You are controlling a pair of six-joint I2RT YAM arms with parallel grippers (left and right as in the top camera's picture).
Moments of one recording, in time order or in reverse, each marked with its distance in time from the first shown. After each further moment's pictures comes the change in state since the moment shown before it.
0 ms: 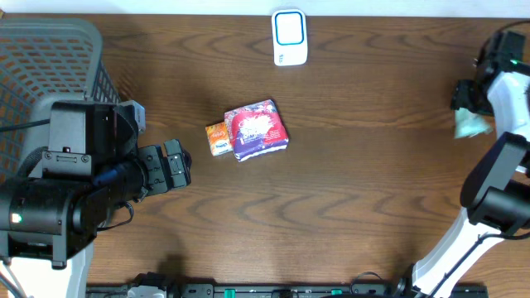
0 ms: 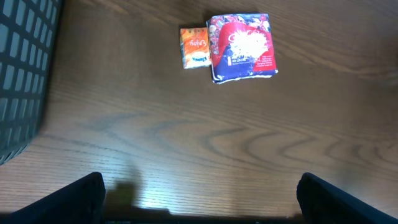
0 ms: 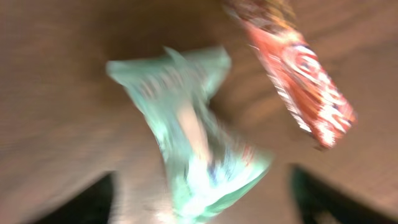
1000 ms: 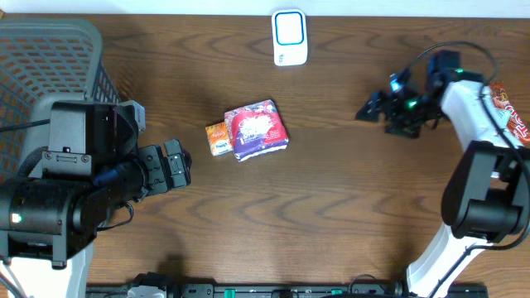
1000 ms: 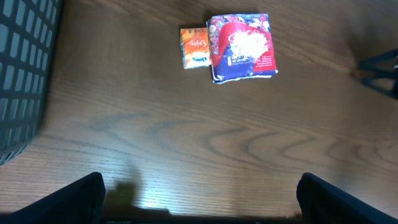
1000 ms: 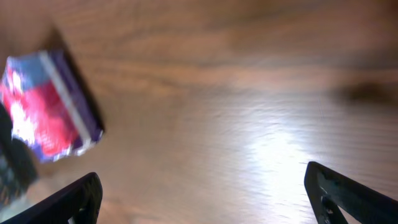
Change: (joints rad) left arm 0.000 0.000 0.000 0.000 0.000 0.000; right arm 0.234 -0.119 -0.240 -0.150 -0.850 0.100
